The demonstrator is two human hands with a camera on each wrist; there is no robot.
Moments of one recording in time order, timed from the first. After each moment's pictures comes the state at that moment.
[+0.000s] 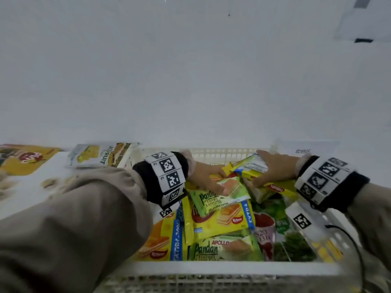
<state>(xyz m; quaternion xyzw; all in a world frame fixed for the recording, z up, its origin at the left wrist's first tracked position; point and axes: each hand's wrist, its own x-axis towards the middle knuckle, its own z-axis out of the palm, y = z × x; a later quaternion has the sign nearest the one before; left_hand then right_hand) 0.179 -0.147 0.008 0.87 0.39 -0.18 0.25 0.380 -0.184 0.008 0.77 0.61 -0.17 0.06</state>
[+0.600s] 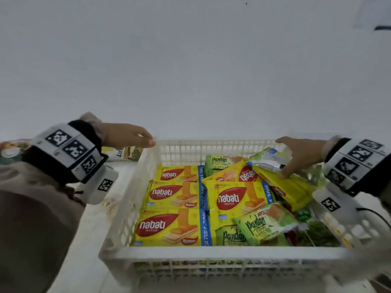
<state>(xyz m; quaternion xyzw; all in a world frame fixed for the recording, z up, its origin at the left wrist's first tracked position) -0.001 -0.109 0.051 0.79 0.57 -0.04 0.22 0.372 -0.185 0.020 0.78 0.60 -0.13 0.08</state>
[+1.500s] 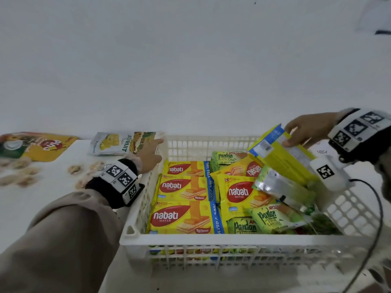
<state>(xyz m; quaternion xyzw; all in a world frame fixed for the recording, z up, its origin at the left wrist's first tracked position) 0.007 -0.092 -0.048 0.74 0.58 0.16 0.29 0.371 -0.166 0.055 0.77 0.57 -0.28 -0.07</state>
